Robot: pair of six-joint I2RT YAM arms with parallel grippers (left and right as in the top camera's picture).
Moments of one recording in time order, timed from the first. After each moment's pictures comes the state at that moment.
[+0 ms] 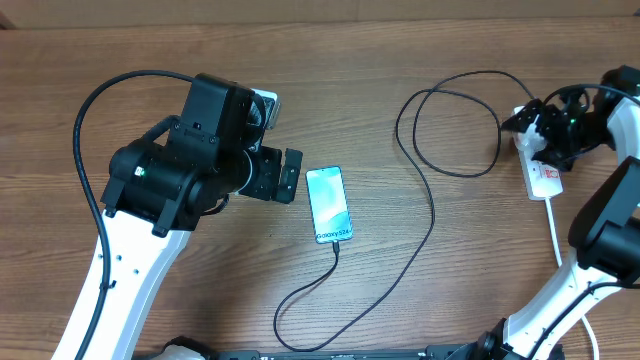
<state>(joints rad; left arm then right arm) -0.41 1.37 1.63 -1.29 0.09 -0.18 -0.47 2.15 1.71 -1.07 -0.49 0.09</state>
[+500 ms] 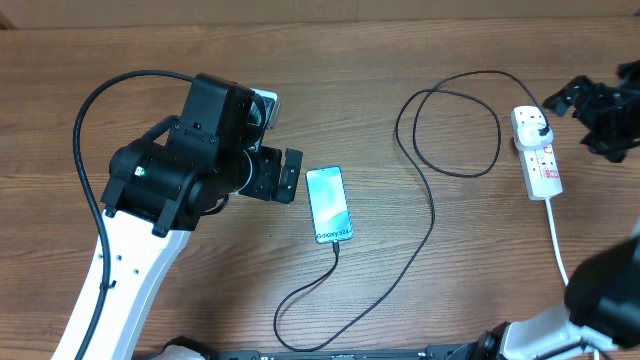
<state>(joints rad) -0.41 1.37 1.63 -1.29 0.09 -0.18 -0.48 1.77 1.75 -1.19 -0.34 0.19</state>
